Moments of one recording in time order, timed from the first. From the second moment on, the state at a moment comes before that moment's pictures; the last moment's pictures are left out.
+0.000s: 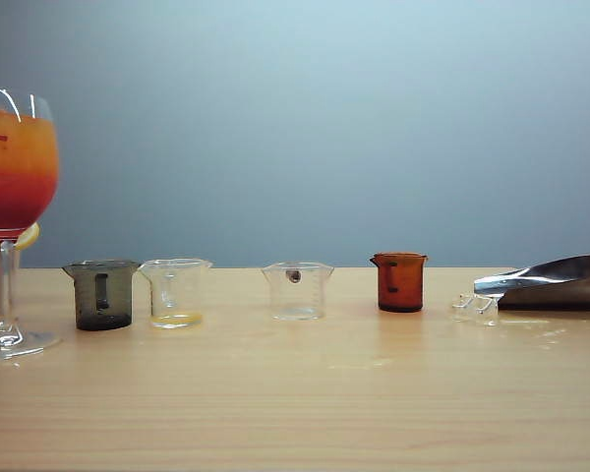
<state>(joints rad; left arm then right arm) -0.31 0.25 0.52 -0.29 -0.11 -0.06 0.33 0.60 0.57 0.04 -0.03 -0.15</state>
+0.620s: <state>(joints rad) -0.31 0.00 0.30 -0.23 -0.06 -0.06 0.33 0.61 0.57 -0.04 -0.03 -0.15</state>
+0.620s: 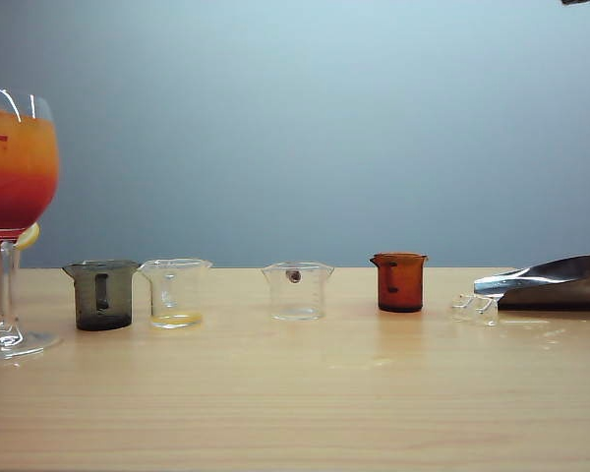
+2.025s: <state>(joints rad) -0.06 0.00 0.00 0.06 -0.07 0.00 0.33 0.61 0.57 -0.04 -0.03 -0.15</state>
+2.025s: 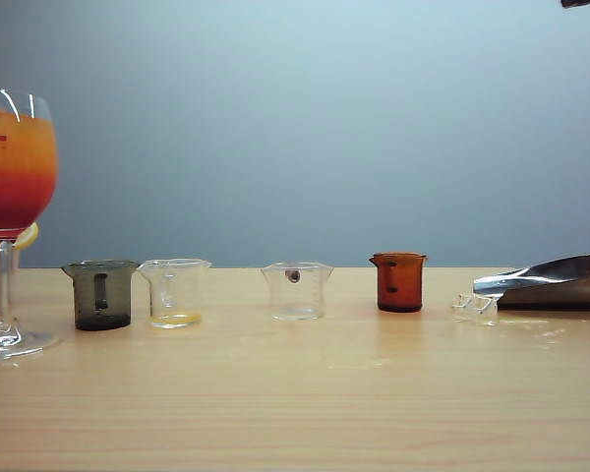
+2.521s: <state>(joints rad) -0.06 0.00 0.01 0.06 -0.07 0.01 0.33 0.61 0.57 -0.04 -0.03 -0.15</state>
